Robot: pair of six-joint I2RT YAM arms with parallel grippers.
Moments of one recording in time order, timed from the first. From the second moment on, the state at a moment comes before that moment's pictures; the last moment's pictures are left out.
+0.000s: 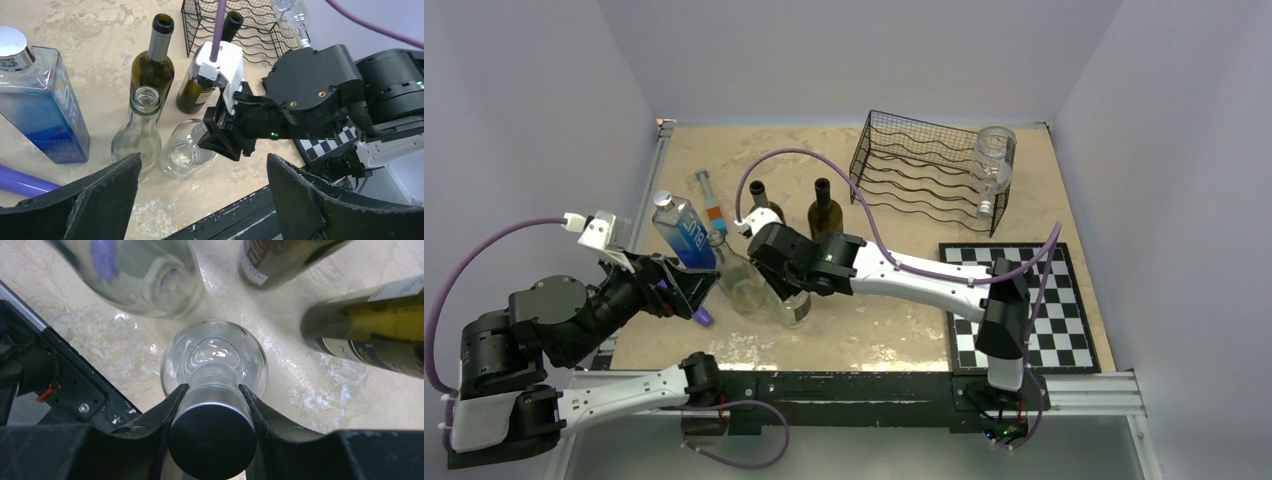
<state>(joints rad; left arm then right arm) -1.15 0.53 1.43 -1.22 -0.61 -0.57 1.24 1.90 1.81 -0.77 0.32 0.35</state>
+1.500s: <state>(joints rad) -1.15 0.75 0.67 -0.57 -0.31 -0.59 0.87 1.31 1.13 -0.60 -0.07 0.67</state>
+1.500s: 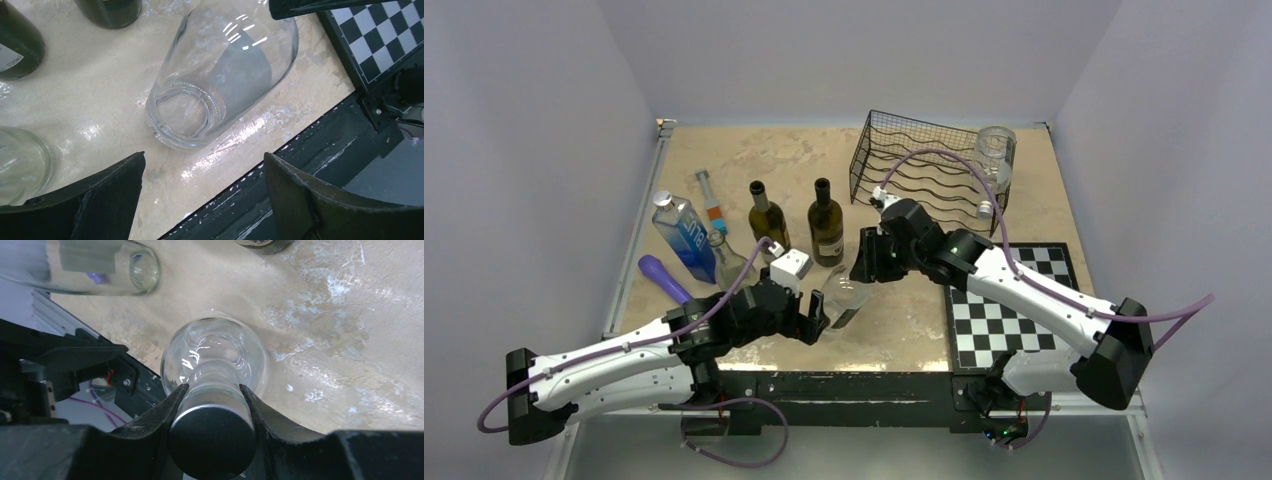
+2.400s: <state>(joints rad) -1.16 1.04 0.62 -0.49 -0.42 -0.64 0.80 0.97 0.56 0.00 -0.23 0.73</state>
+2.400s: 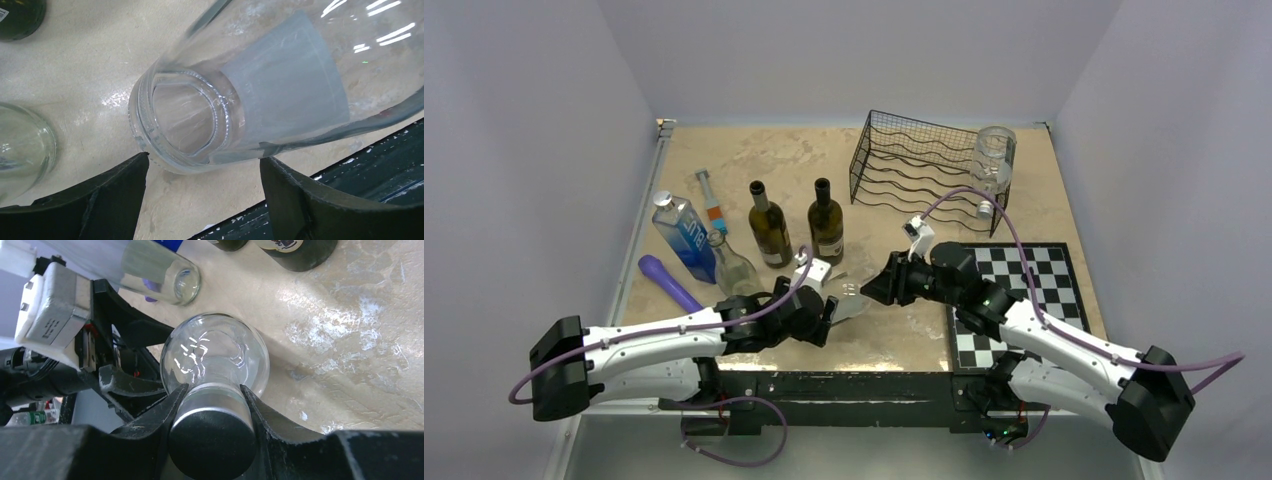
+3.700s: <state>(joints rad) -1.16 1.11 0.63 -0.53 -0.53 -0.75 0.96 1.17 0.48 -0.19 -0.35 0.51</state>
